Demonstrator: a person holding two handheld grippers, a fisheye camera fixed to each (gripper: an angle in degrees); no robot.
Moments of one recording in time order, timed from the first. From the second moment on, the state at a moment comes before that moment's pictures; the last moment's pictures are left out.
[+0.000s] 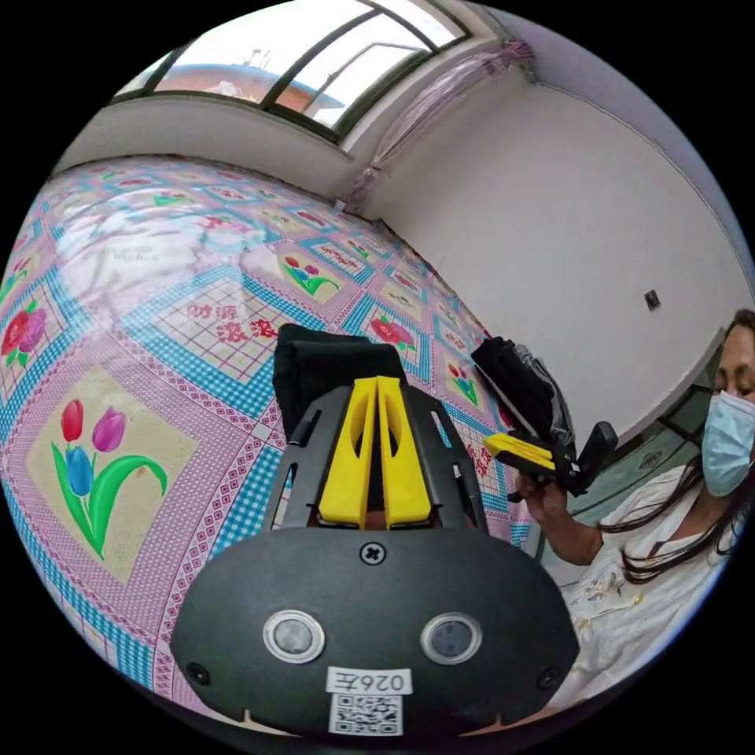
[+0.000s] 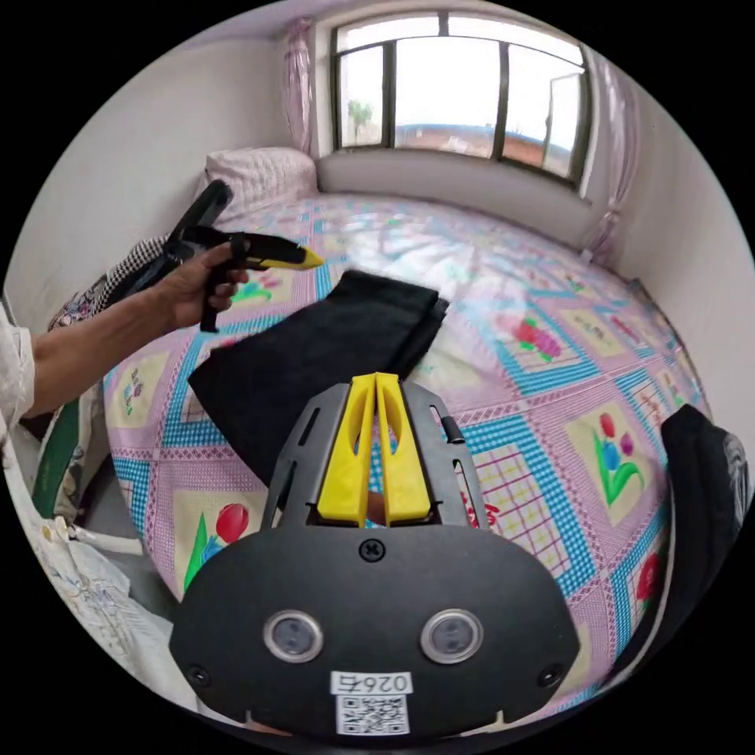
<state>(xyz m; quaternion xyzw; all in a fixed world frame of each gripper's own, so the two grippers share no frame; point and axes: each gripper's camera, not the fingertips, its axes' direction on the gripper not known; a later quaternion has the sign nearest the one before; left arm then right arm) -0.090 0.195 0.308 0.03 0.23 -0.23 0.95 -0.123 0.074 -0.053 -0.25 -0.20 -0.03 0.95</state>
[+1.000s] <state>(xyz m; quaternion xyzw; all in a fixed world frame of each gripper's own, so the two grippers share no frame) -0.017 0.331 -0.152 0.48 0.23 0.10 0.84 -0.062 -0.066 -0.287 0.00 -0.34 0.30 0.89</state>
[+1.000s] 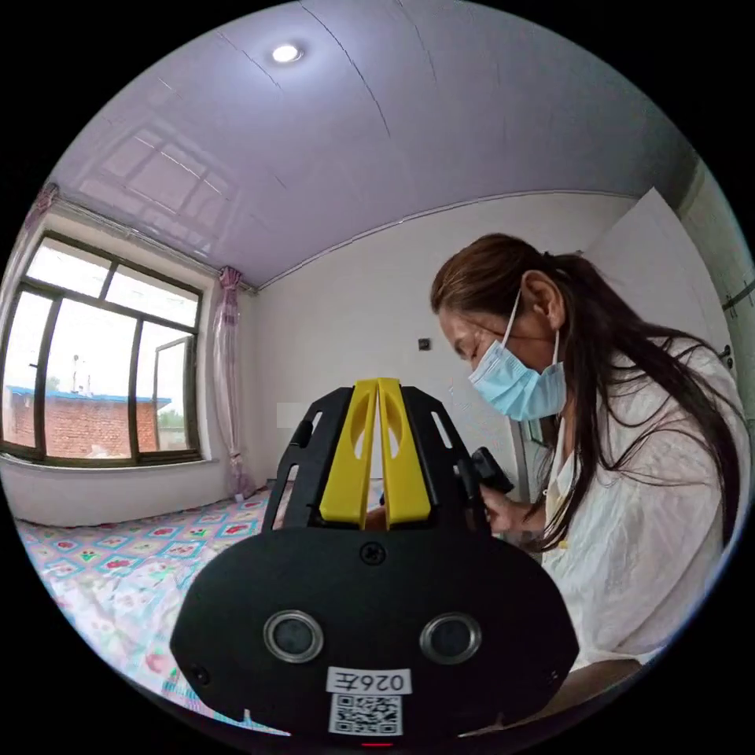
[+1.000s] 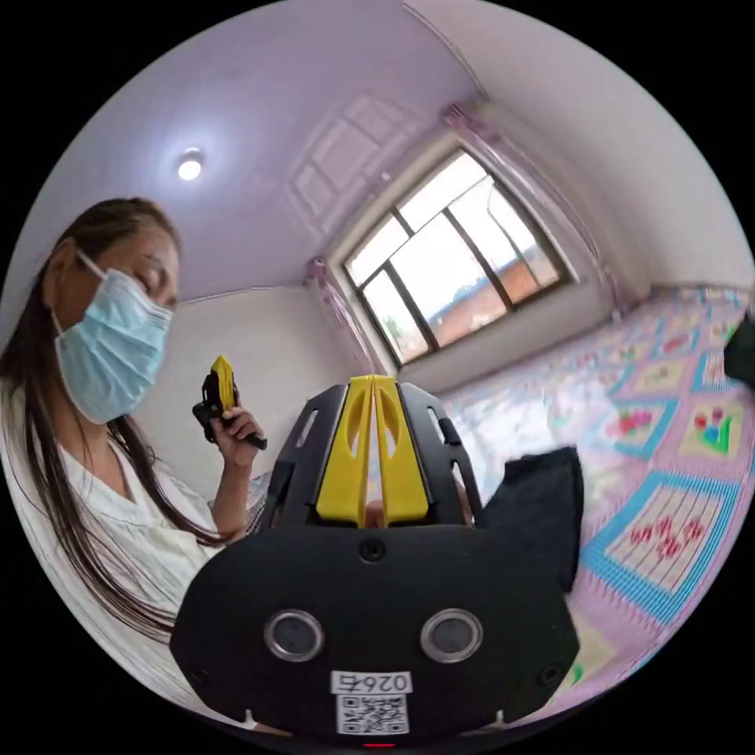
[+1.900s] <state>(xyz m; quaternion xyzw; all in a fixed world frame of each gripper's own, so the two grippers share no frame) -0.184 0.284 0.219 0.01 0.32 -0.25 0.91 -0.017 0.140 -0.021 -0.31 -0.27 0.61 0.67</state>
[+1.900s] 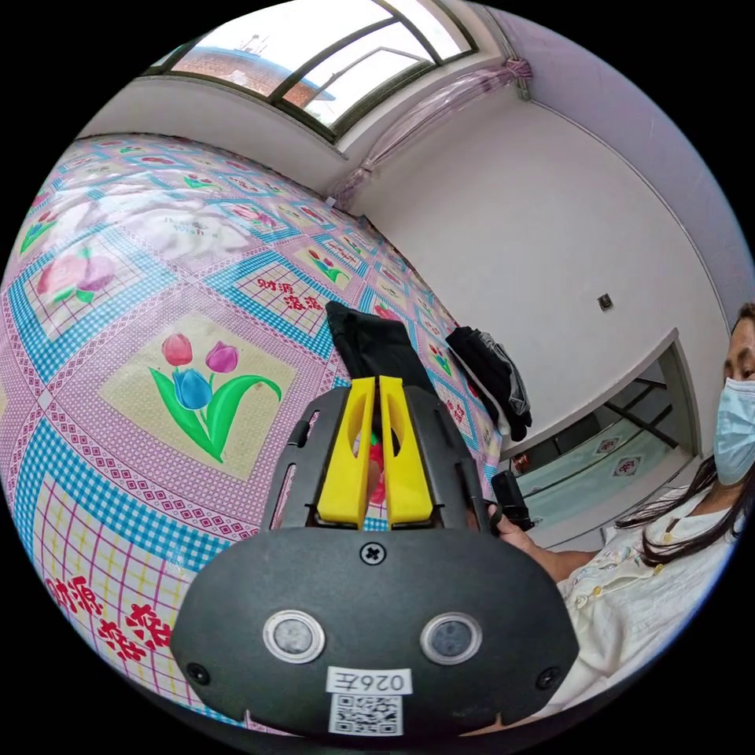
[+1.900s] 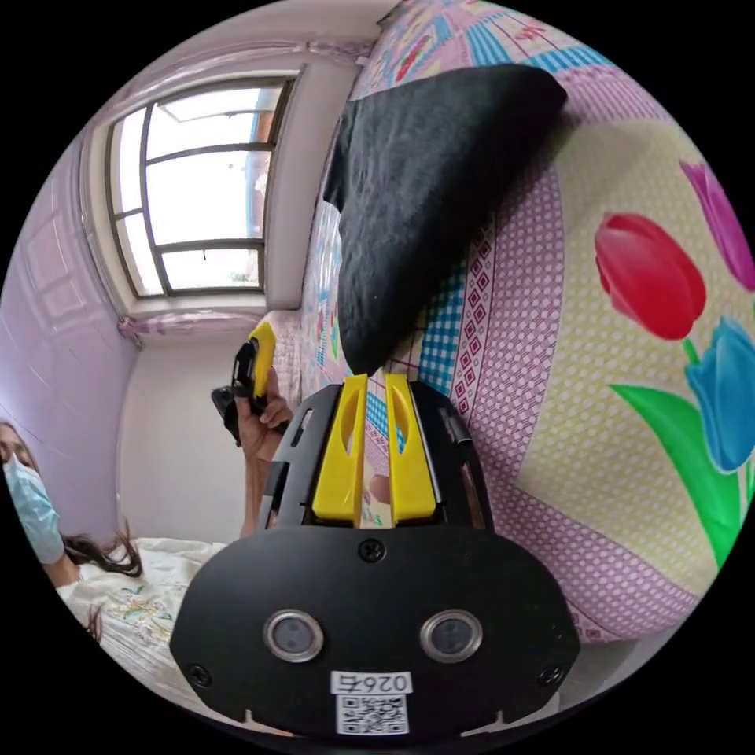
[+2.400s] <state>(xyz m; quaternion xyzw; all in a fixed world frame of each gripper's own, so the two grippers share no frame) -0.266 0.256 0.261 -0.02 0.34 -0.29 0.89 0.058 0.146 -0.008 -0.24 -0.29 0.72 0.58</state>
